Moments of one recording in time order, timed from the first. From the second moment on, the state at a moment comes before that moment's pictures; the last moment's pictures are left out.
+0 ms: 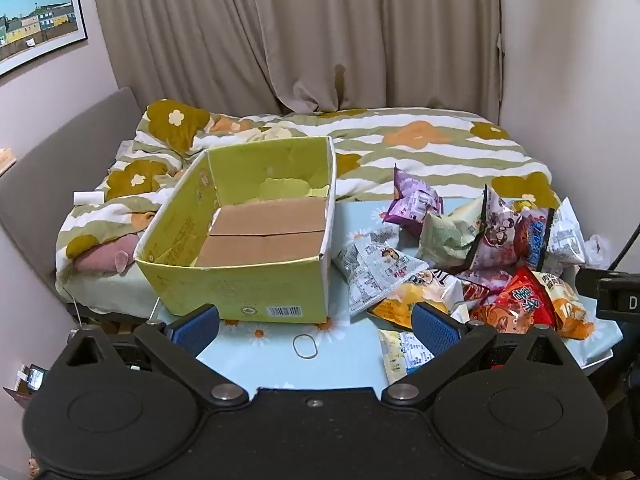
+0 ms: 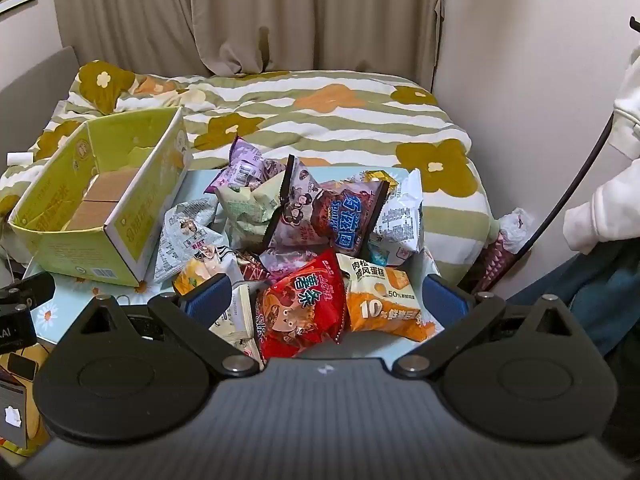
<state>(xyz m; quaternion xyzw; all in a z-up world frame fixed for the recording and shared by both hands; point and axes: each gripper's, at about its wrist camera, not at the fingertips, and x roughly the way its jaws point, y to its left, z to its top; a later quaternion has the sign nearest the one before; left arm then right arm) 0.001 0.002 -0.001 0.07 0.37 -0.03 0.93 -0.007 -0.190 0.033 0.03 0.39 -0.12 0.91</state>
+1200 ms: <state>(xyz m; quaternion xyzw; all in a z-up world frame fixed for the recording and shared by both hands) 0.000 -0.003 -0.002 0.08 0.36 -0.04 0.93 -0.012 -0.186 0.033 0.03 0.39 -0.12 0.91</state>
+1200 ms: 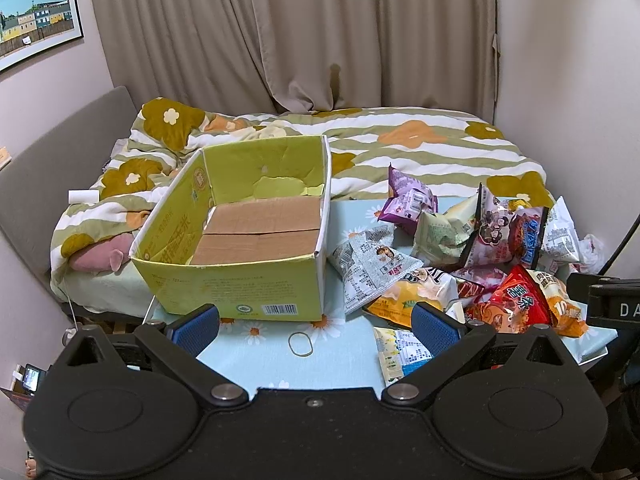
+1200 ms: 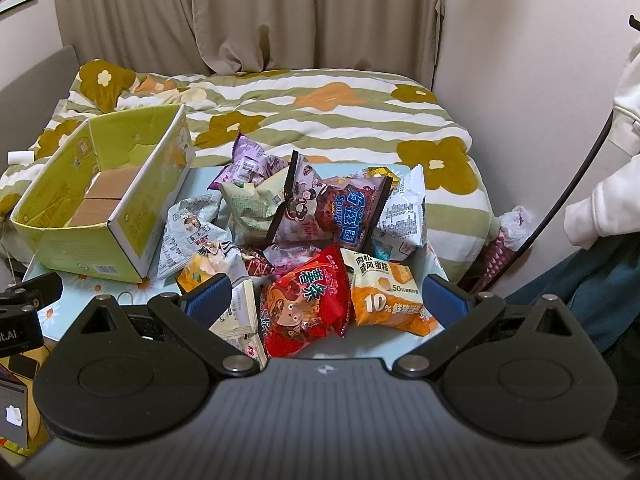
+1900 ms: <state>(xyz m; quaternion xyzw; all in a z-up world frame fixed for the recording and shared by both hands) -0.002 -0.002 0.002 0.08 0.36 -0.05 0.93 -0.012 -0.181 0.035 0.03 0.39 -0.12 0.91</state>
